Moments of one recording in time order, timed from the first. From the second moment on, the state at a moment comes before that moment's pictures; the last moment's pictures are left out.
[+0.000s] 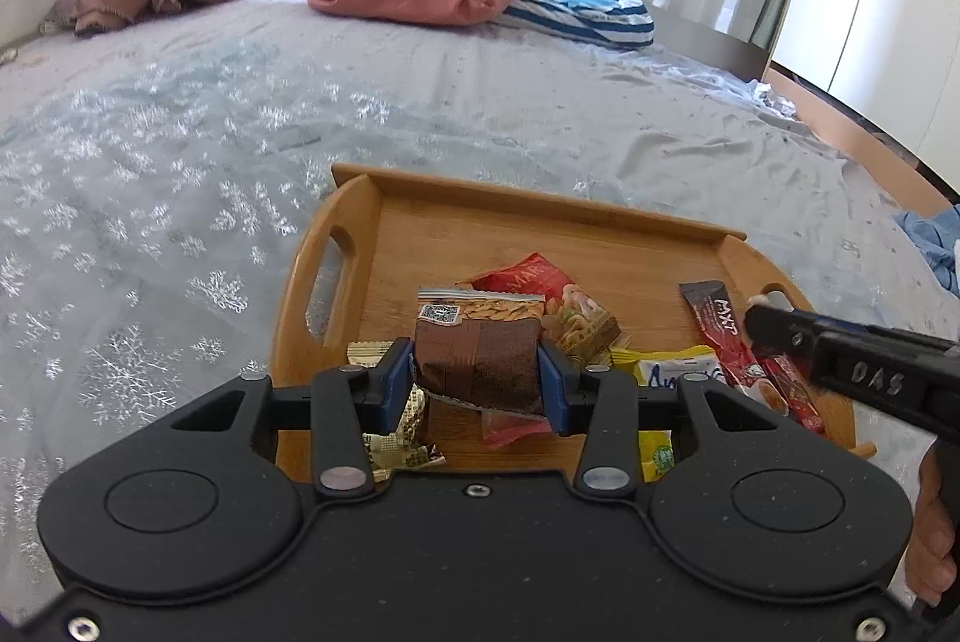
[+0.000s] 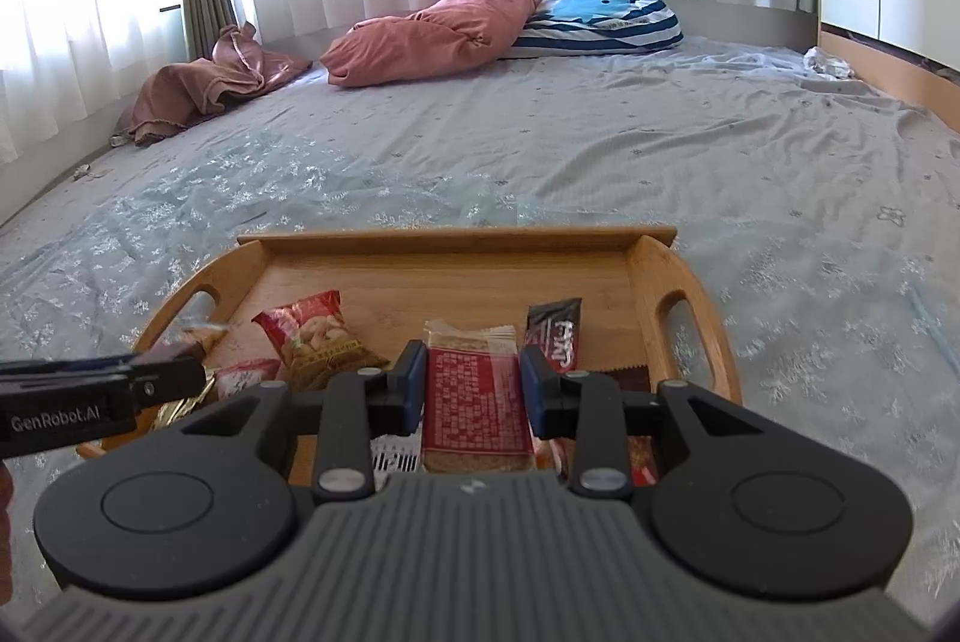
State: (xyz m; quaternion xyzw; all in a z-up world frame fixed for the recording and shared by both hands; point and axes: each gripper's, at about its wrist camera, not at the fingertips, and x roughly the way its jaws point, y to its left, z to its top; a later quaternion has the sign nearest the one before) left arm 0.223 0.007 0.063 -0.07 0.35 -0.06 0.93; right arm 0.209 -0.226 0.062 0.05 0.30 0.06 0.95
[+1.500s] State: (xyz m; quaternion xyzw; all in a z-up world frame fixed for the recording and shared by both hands) left arm 0.311 0.011 0.027 -0.07 0.37 0.00 0.93; right arm 0.313 -0.214 0.015 0.10 0.36 0.04 0.93
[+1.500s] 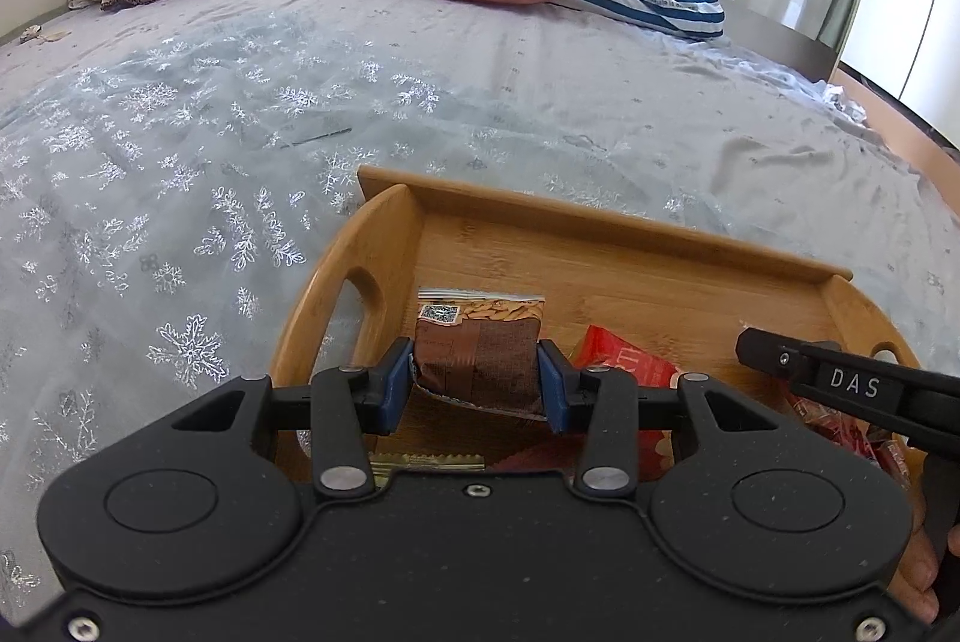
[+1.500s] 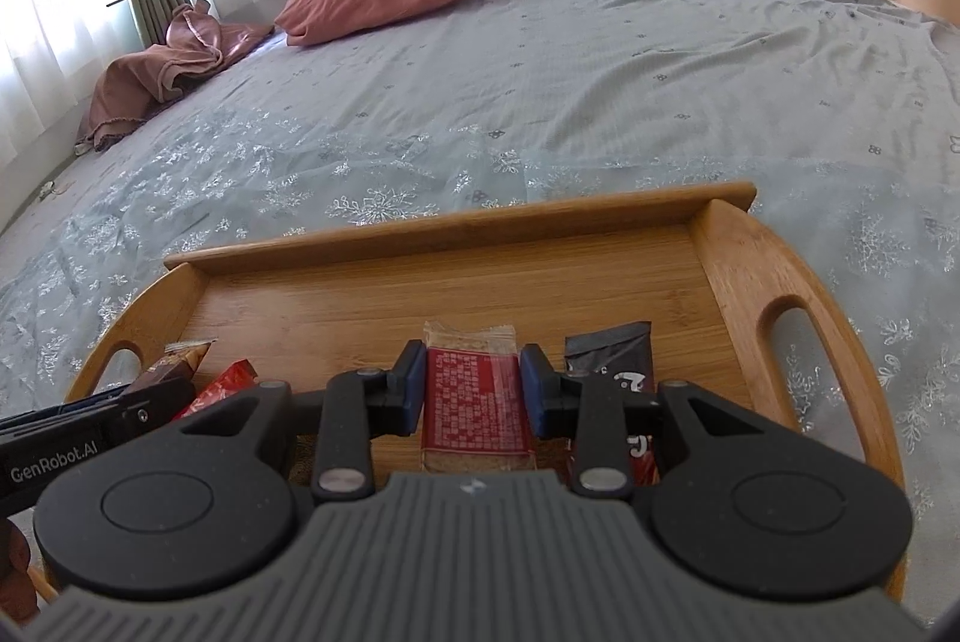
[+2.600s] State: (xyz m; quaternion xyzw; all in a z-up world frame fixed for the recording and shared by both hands) left arm 0.272 0.009 0.054 -0.04 0.35 -0.03 0.93; right arm 0.276 -0.216 0.033 0.07 0.33 0.07 0.94
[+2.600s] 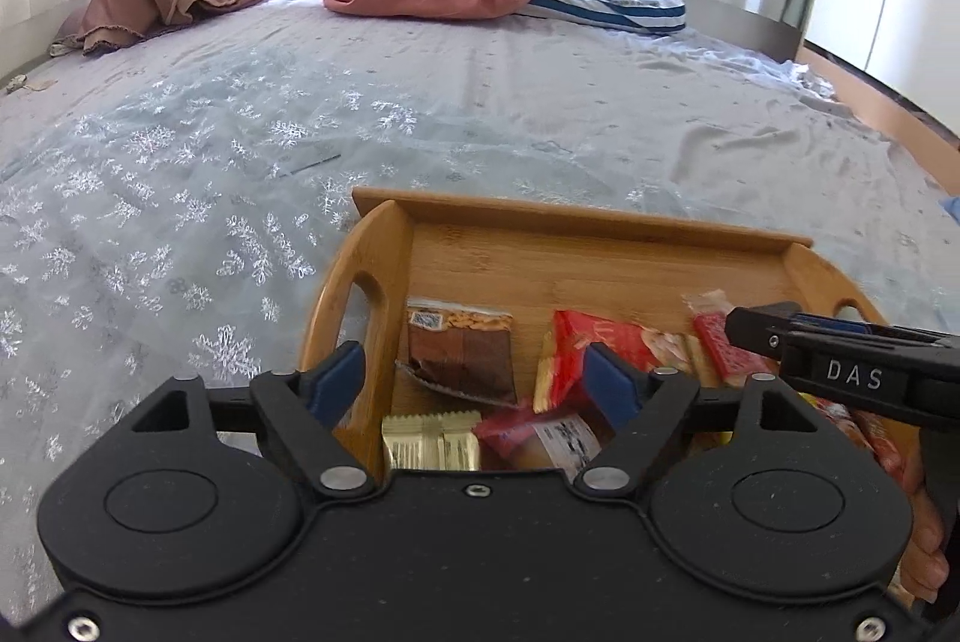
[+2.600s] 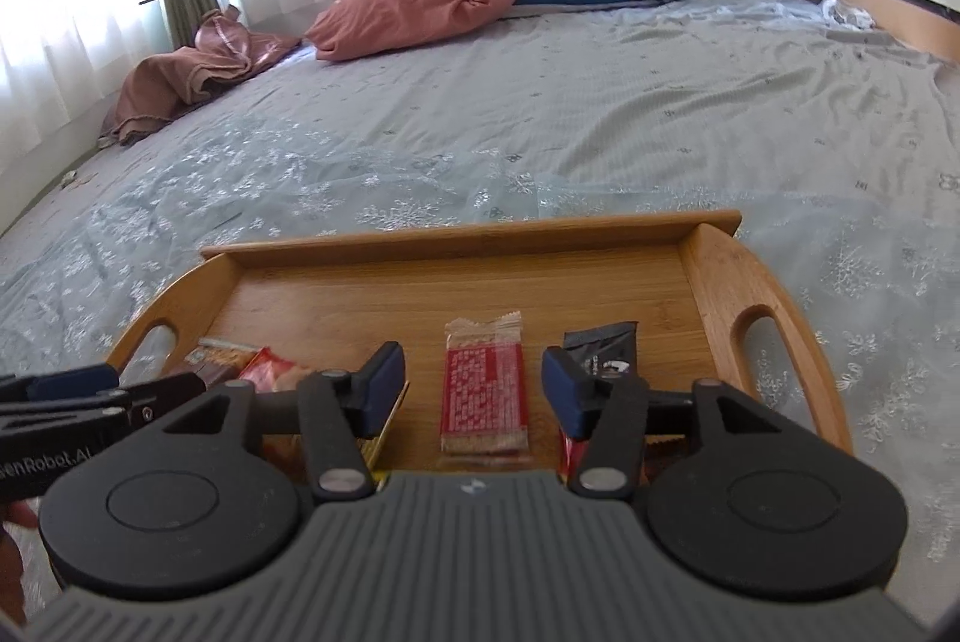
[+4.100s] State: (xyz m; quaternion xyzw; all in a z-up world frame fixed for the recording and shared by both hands) left arm 0.100 0.020 0.035 -0.05 0.30 -0.03 0.95; right arm 0.089 -0.202 0.022 -0.05 0.25 0.14 0.96
